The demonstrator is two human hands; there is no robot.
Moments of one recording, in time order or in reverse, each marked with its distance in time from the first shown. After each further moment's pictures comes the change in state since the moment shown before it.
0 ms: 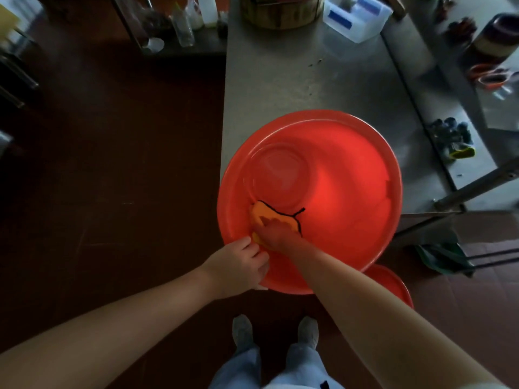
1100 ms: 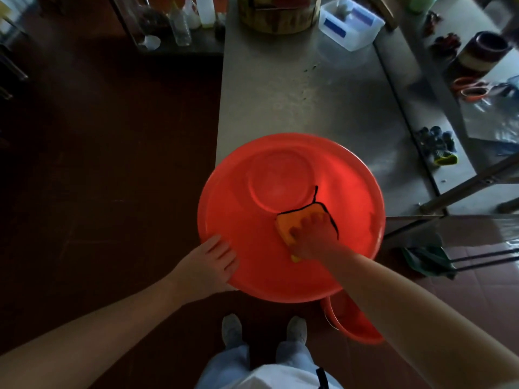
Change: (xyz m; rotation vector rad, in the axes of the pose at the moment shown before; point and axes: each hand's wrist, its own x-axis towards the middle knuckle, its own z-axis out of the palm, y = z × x) left_hand -0.053 0.010 0.009 -0.084 -0.156 -0.178; right_hand -0.044 0.085 -0.007 -0.451 0.112 0.108
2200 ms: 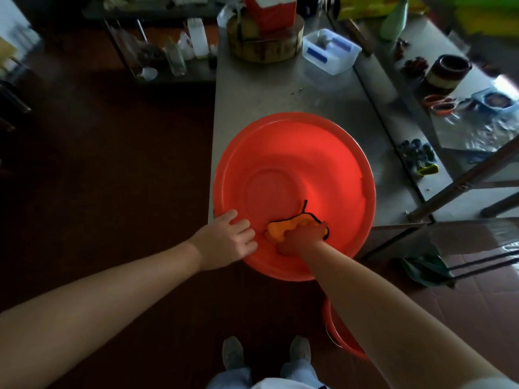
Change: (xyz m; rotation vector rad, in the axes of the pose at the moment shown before) left_hand 0.081 -0.055 -0.054 0.030 0.090 0.178; right_hand 0.002 -0.016 -0.050 0.034 -0.230 0.287
